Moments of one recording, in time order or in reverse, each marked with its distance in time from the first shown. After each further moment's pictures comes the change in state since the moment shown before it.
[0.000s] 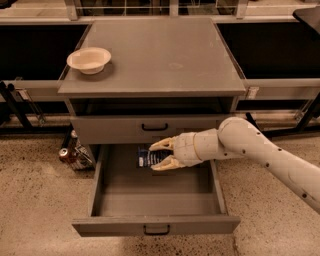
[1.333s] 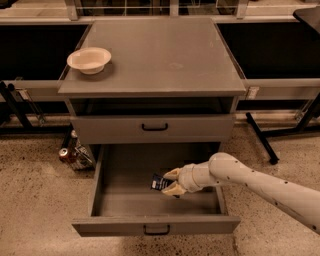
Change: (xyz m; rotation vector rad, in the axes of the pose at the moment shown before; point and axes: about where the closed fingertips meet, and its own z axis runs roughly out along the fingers) arm 0.179 0.082 0.076 -0.040 0.179 0.411
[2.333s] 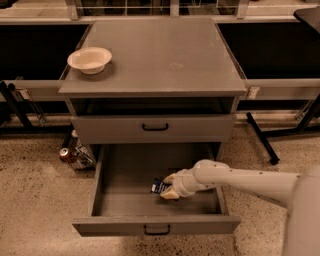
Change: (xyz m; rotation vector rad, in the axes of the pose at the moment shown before) arm 0.035 0.003 0.052 0.030 0.187 0.073
